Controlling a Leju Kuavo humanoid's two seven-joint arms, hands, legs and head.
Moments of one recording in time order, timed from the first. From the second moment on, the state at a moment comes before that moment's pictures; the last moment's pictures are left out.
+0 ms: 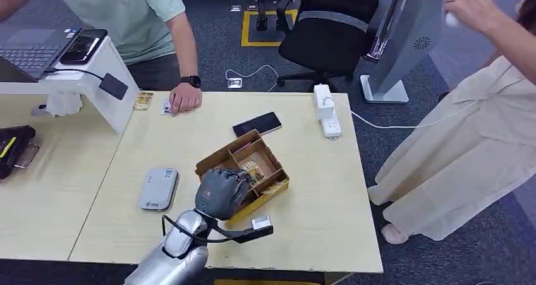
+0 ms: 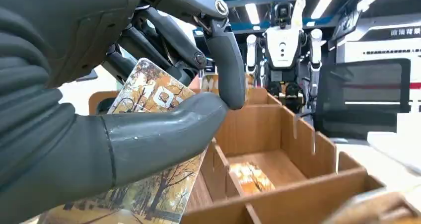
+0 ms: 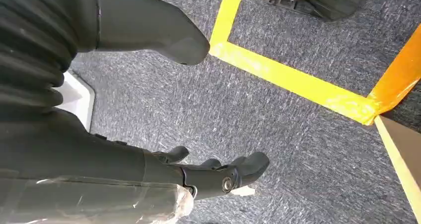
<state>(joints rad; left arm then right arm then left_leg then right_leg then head) -0.34 -0.03 -0.72 -1.06 -1.13 0.58 -0.20 -0.07 0.20 -0.76 -0.20 1.43 -0.35 -0.28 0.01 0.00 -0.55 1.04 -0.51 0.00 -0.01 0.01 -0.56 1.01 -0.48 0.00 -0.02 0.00</state>
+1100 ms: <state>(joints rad) -0.34 -0.01 -0.72 -1.09 -1.13 0.58 -0.20 -0.07 0.20 -0.75 -0.20 1.43 -0.35 -0.28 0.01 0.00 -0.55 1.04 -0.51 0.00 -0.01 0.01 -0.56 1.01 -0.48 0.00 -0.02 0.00</state>
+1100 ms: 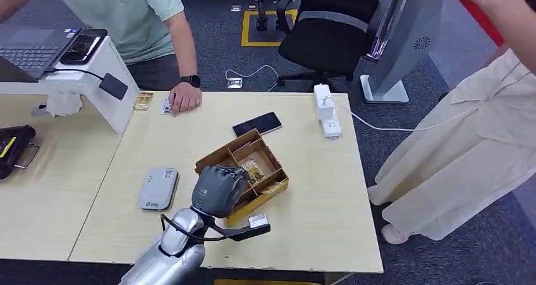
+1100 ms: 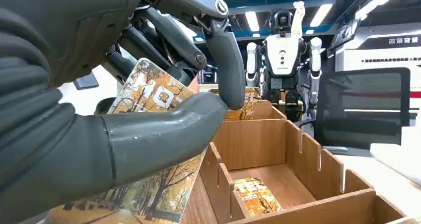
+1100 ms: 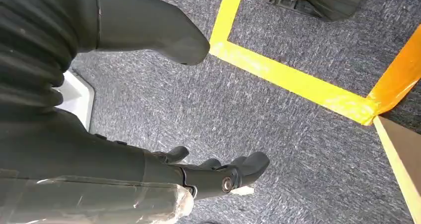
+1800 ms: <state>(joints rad) -0.46 0.06 -0.53 -1.34 -1.05 0.55 -0.21 -0.07 0.20 -0.73 -0.20 1.45 -0.34 -0.26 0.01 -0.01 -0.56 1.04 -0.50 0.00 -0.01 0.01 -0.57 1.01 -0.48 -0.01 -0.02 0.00</state>
